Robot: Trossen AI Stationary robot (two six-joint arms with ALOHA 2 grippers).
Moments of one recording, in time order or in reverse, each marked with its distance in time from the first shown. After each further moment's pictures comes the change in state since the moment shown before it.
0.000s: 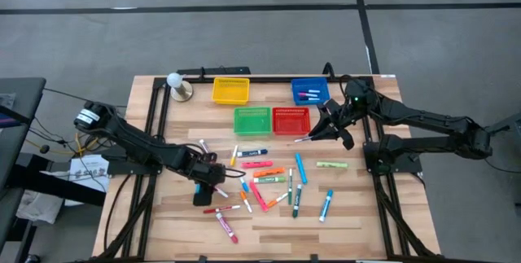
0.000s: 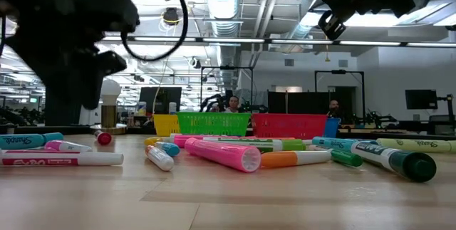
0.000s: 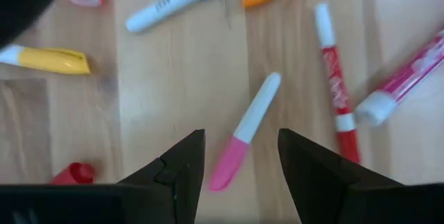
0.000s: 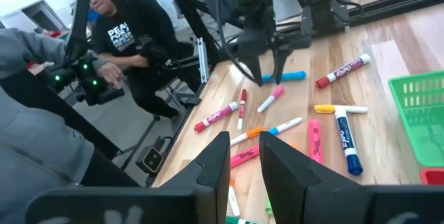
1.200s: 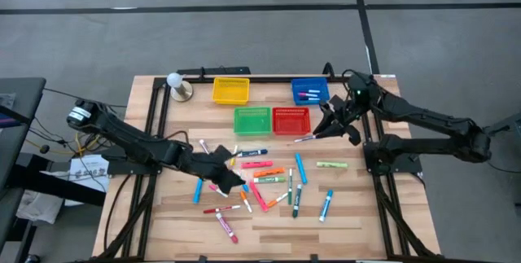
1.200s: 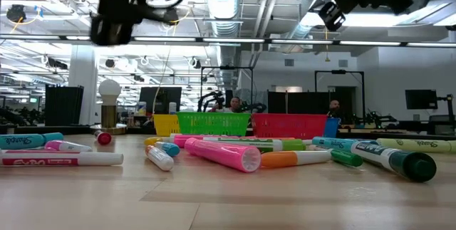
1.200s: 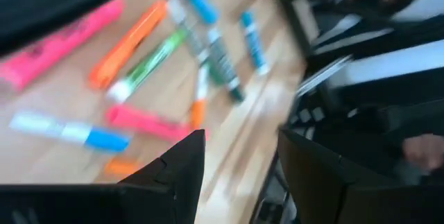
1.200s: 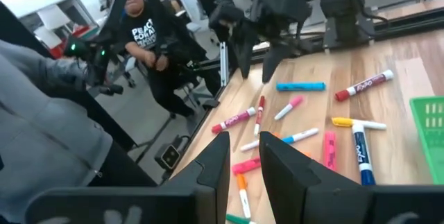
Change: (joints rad) left arm 0.004 -0.112 0.000 0.477 -0.144 -0.910; right arm -0.068 -0.002 0.044 -0.048 -0.153 -0.067
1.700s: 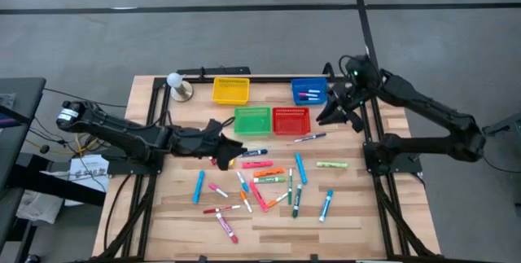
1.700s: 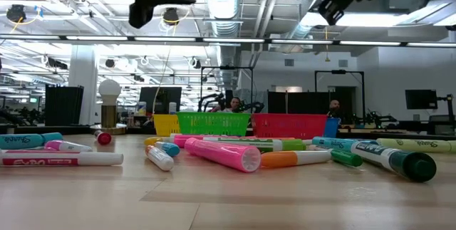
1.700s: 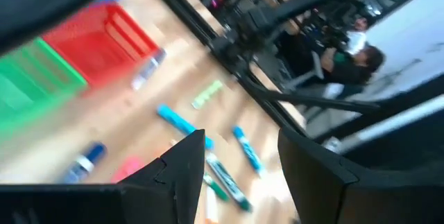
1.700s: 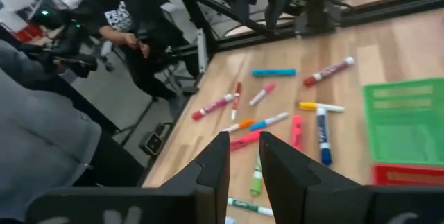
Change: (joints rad) left arm 0.145 -0.158 0.000 0.102 -0.160 0.331; right arm -0.145 0.102 0.269 -0.466 -0.036 -0.289
